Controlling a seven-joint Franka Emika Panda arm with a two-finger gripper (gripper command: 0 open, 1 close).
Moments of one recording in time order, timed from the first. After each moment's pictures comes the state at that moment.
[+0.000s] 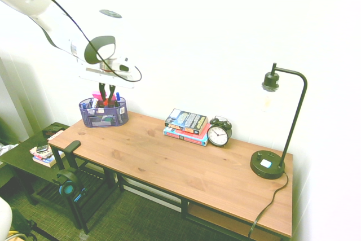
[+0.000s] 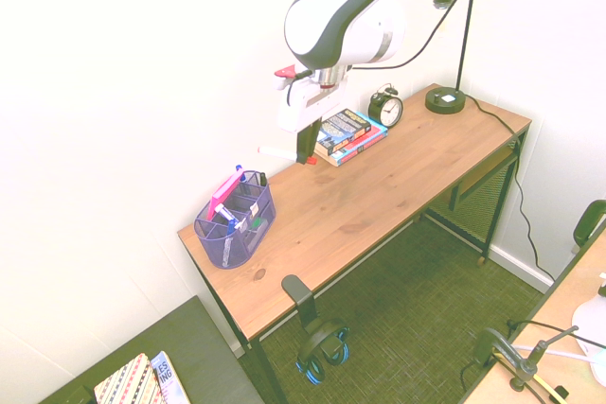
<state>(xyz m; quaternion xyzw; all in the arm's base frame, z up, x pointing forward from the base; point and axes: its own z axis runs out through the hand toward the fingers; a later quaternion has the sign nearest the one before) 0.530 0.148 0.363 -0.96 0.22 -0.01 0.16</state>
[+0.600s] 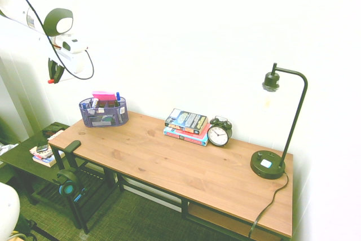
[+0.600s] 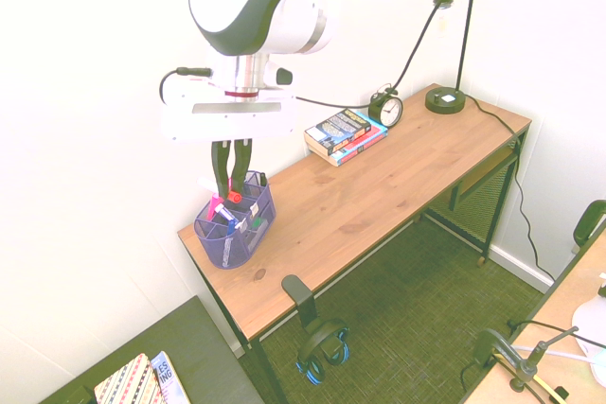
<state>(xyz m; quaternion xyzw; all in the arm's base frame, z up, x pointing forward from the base) 0.519 0.295 0.398 -0.88 0.43 0.12 0.16</state>
